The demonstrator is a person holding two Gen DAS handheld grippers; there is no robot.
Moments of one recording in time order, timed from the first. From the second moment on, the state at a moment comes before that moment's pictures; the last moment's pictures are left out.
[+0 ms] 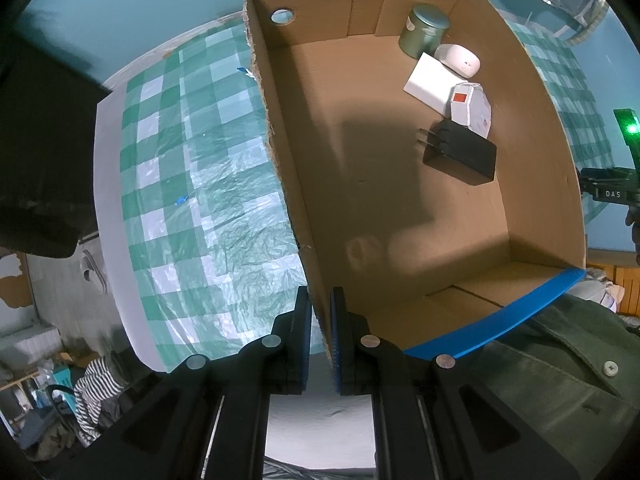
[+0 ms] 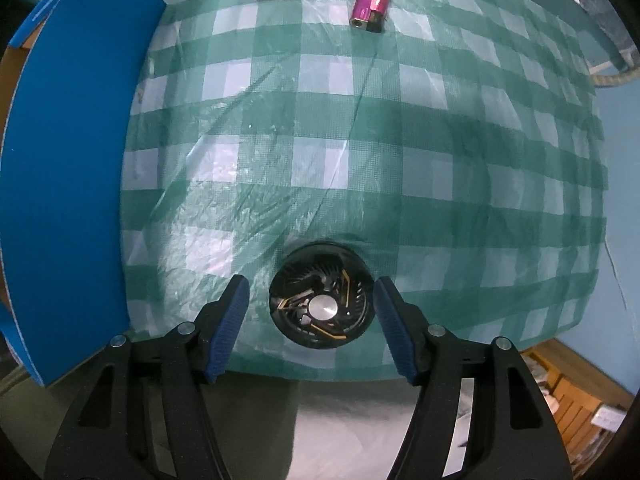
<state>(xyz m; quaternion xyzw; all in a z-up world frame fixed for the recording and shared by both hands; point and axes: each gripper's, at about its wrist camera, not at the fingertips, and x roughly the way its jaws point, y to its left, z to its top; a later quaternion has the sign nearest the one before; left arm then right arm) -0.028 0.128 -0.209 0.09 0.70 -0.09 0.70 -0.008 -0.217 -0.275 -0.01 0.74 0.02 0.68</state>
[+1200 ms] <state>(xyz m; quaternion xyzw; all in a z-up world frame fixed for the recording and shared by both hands) -0.026 0.129 -0.207 0.09 0.70 -0.10 0.70 -0.010 -0.210 -0.267 0.01 0.74 0.03 0.68</state>
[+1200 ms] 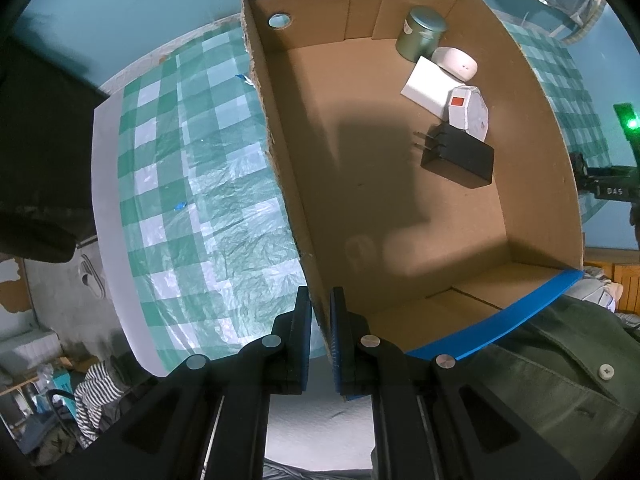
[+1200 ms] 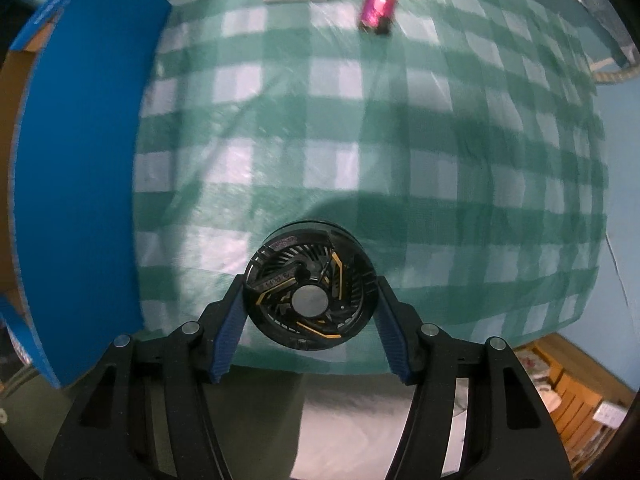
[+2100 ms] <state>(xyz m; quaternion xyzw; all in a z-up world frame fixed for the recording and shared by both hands) -0.022 0.132 -0.211 0.07 0.71 -0.09 0.70 0.055 -0.114 -0.170 -0.10 0.67 0.16 0.71</state>
